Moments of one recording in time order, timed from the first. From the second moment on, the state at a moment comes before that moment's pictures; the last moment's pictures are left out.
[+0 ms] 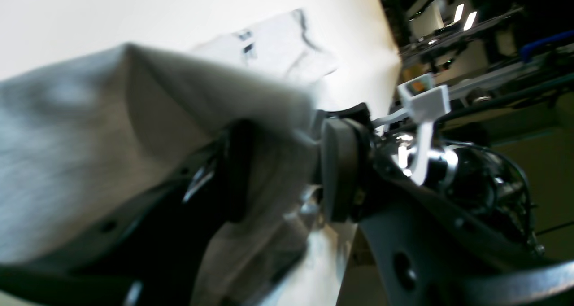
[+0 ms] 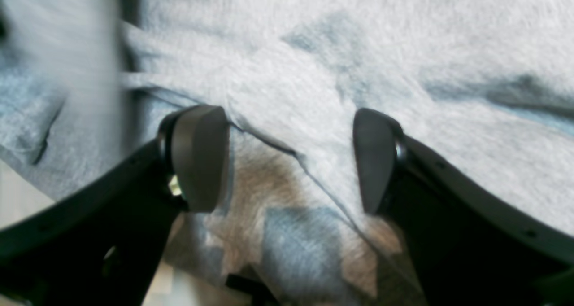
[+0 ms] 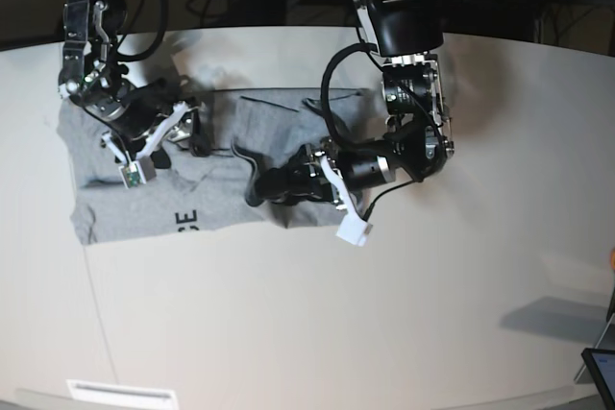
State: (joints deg) left arm -8.5 7.1 -15.5 76.7 -57.4 -39.9 74.5; right arm -11.3 7.4 7.5 92.6 21.8 28.1 -39.9
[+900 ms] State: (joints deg) left arm -10.7 6.7 -1.0 74.0 -77.0 -39.7 75.0; right arm -10.8 7.3 7.6 91.0 22.4 28.2 -38.7
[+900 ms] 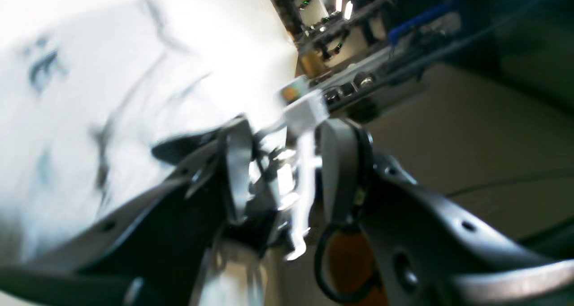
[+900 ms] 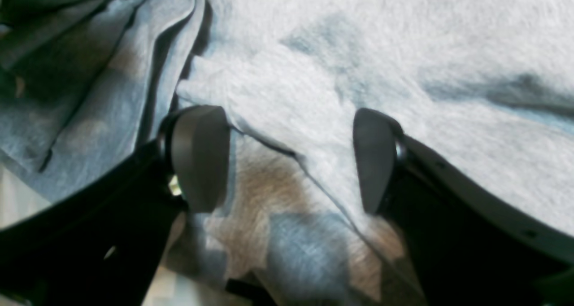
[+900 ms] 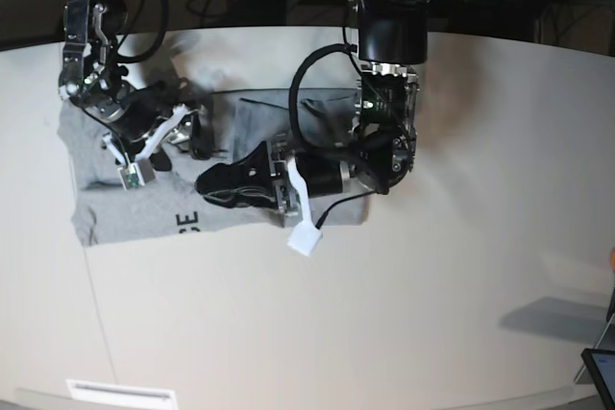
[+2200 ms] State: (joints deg) left arm -5.9 -8.9 -21.3 84.7 -54.0 -24.0 72.1; right arm -11.1 7.3 7.6 91.0 22.4 28.2 -38.4
